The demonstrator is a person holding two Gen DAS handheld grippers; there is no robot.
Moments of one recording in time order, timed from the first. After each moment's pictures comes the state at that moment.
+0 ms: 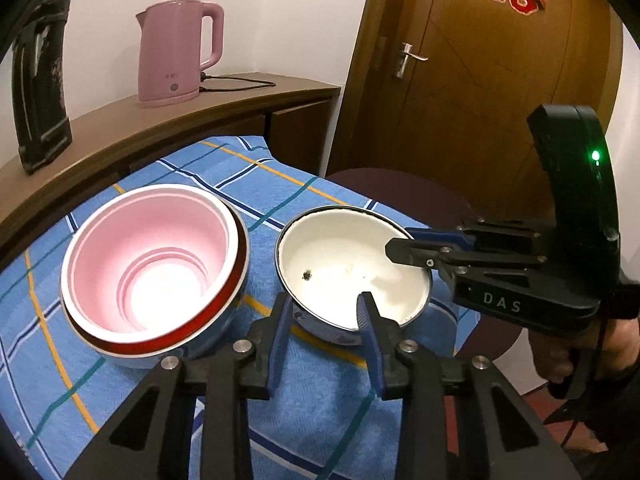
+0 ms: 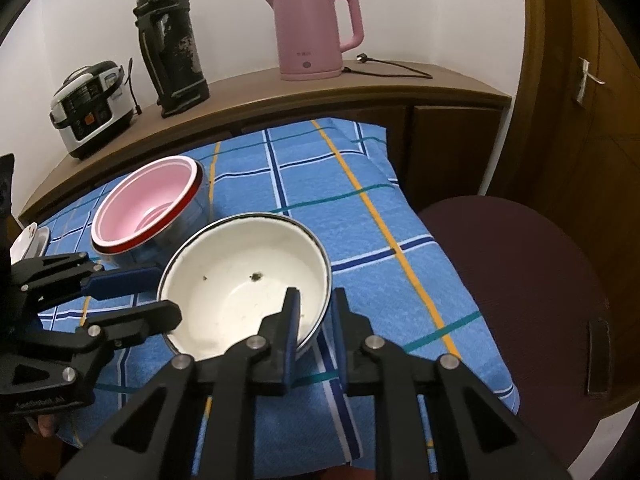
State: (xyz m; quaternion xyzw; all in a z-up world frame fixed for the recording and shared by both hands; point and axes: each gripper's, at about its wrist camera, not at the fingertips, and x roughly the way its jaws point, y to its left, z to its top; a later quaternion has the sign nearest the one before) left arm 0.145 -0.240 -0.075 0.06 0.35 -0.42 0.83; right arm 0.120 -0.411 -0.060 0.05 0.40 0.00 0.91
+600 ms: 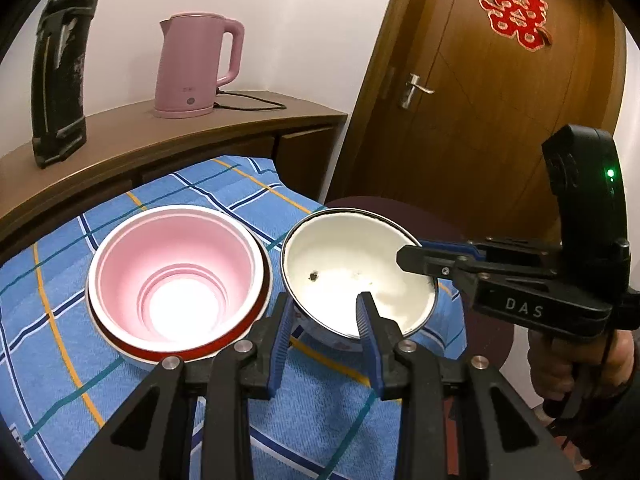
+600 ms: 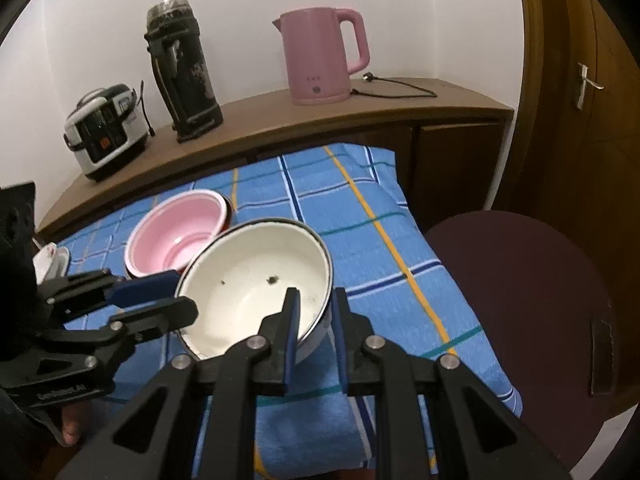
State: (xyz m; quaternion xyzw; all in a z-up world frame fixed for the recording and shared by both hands) left arm 0.147 -0.218 -0.060 0.01 0.33 -0.42 0.84; right arm 0.116 -0.403 -0.025 0.08 0.37 0.02 0.92
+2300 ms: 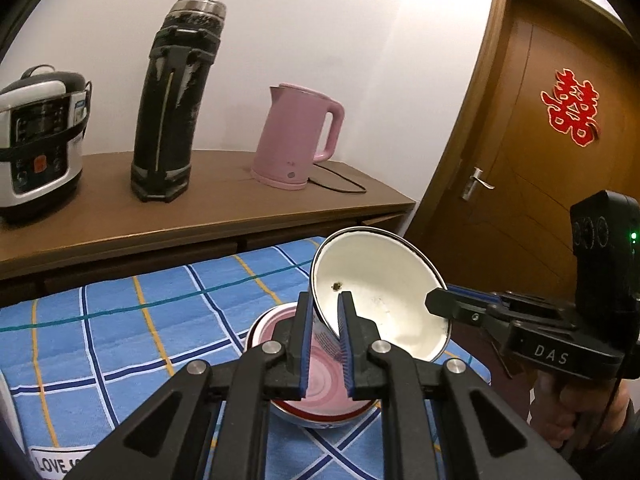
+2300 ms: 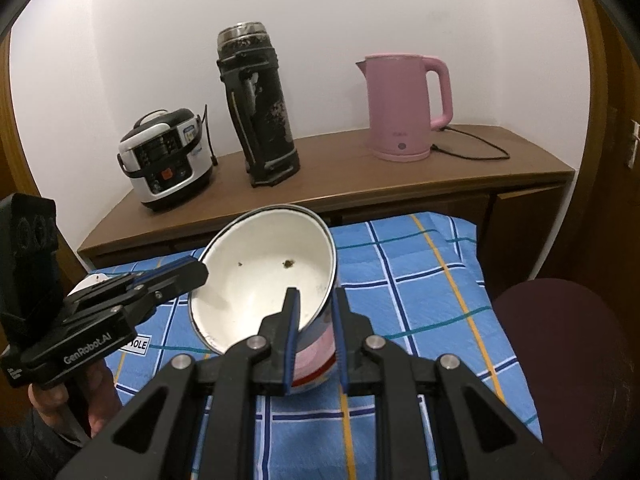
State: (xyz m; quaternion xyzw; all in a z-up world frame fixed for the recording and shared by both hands) left arm 0.192 -0.129 -0.012 -0.09 0.27 -0.31 0.91; right arm 0.174 -0.333 0.030 0.06 0.33 0.10 0.94
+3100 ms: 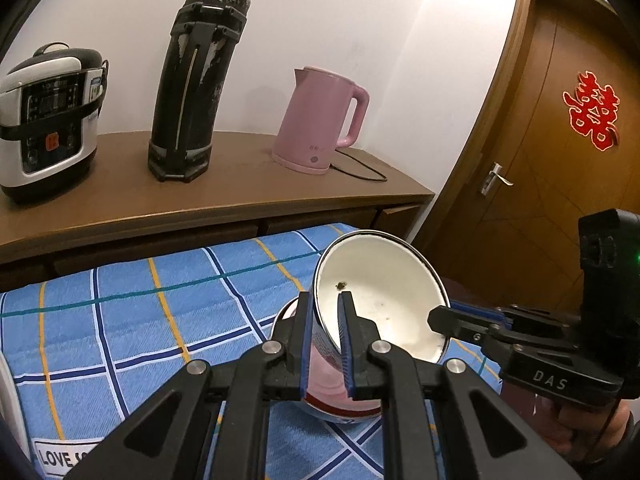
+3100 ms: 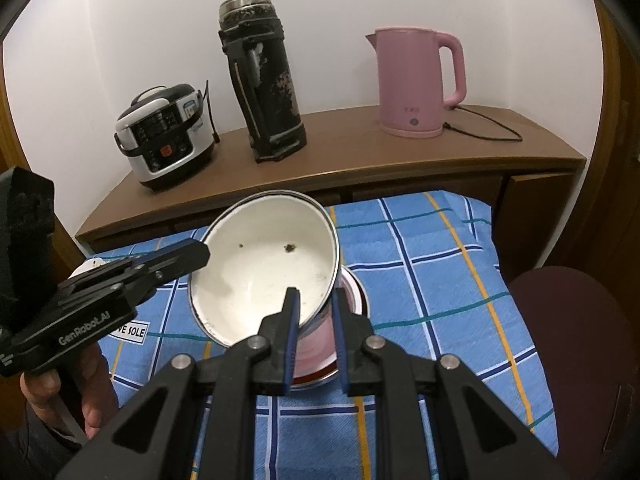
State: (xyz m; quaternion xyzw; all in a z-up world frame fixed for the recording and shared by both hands) left arm 0.204 -0.121 -0.022 -0.09 0.30 -0.29 0.91; right arm 0.185 -0.321 0.014 0.05 0.36 0.11 0.92
